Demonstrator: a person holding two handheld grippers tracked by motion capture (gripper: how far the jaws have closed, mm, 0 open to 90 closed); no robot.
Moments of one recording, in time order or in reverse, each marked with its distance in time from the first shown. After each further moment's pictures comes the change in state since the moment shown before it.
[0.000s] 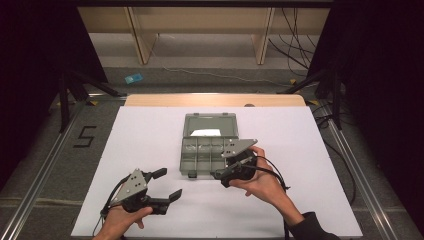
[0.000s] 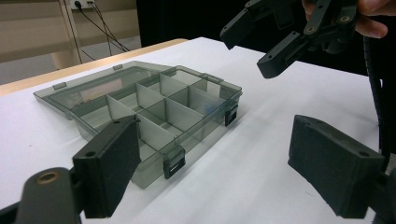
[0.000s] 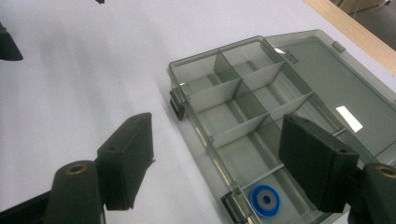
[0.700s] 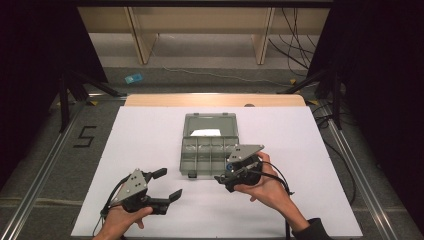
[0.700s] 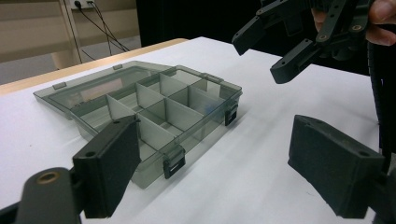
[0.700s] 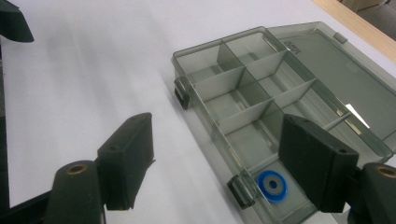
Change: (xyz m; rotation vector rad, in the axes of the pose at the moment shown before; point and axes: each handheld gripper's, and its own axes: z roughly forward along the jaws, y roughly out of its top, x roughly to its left) left arm 0.000 0.000 0.000 0.001 0.000 0.001; right arm 0.003 -0.016 -0.007 -0.010 0.015 0.017
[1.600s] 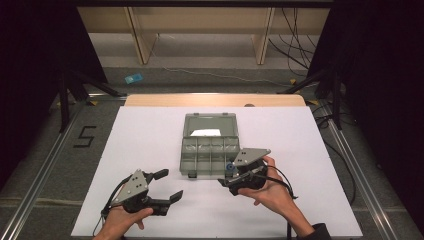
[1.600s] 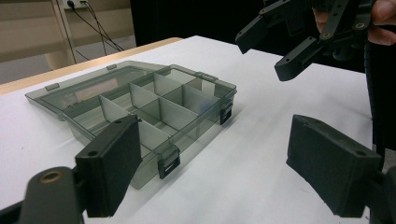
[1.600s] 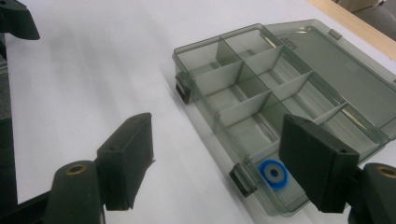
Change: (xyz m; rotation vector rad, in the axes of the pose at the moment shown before) left arm -0.002 0.000 0.001 0.006 -0.018 0.002; right arm 0.003 -0.011 -0.009 -0.025 -0.010 0.024
